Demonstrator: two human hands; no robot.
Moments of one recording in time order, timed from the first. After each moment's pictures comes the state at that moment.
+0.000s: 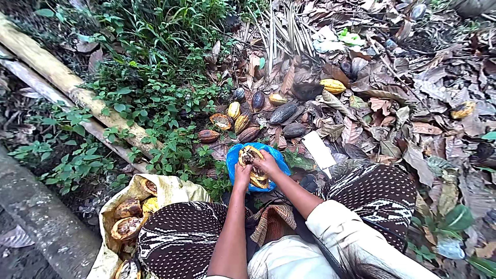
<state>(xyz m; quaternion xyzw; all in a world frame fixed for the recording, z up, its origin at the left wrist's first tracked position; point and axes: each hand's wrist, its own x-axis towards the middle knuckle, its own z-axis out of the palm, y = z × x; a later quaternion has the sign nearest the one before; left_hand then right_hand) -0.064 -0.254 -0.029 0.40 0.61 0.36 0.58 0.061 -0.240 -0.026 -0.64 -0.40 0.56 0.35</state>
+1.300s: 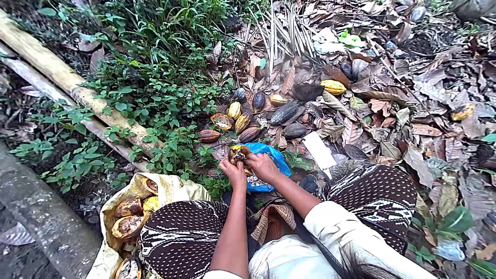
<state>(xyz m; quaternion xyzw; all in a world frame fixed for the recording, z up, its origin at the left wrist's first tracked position) -0.068 -0.250 -0.025 0.48 0.74 0.38 0.28 0.060 -0.249 -0.028 -0.51 -0.81 0.21 0.18</state>
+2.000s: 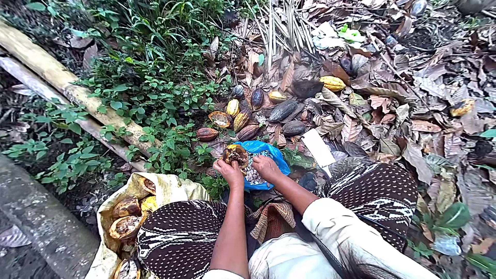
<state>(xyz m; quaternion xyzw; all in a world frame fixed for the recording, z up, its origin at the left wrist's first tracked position) -0.071 -0.248 -0.026 0.46 0.77 0.37 0.23 0.072 -0.254 -0.061 -0.50 -0.82 0.18 0.19</state>
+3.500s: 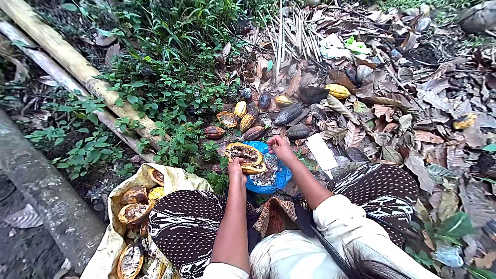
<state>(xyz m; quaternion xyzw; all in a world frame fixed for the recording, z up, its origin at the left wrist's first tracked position) -0.074 -0.251 -0.001 0.09 0.62 0.51 0.59 0.099 -0.226 0.007 -0.62 -0.49 0.50 0.34</state>
